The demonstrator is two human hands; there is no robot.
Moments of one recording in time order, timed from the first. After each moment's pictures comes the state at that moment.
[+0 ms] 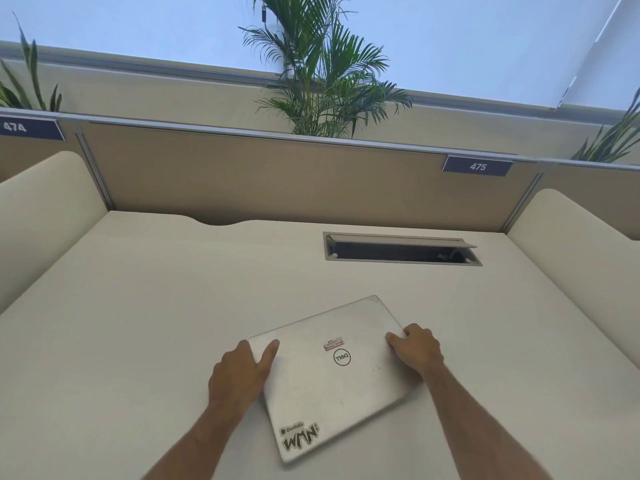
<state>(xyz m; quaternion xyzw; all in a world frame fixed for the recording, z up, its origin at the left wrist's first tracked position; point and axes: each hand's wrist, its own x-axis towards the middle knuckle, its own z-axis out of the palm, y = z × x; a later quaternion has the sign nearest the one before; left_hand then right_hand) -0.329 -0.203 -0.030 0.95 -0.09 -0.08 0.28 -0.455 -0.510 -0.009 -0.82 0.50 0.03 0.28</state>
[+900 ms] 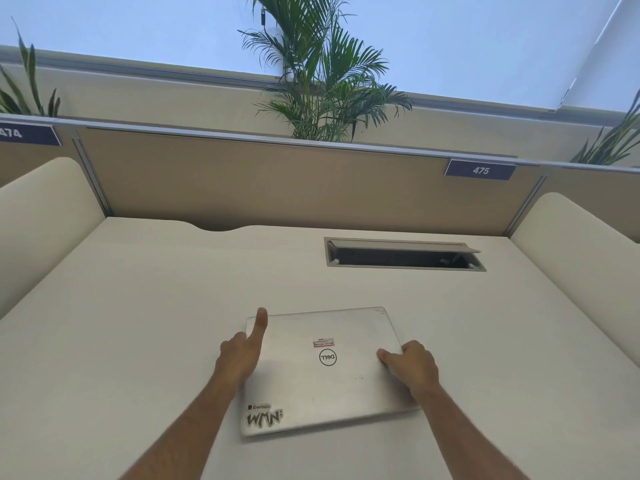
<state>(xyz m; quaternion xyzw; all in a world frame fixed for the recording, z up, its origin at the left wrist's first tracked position) -0.287 -0.216 0.010 0.87 0.00 -0.26 0.42 -0.450 -0.481 -0.009 -0.77 0.54 0.00 0.35</state>
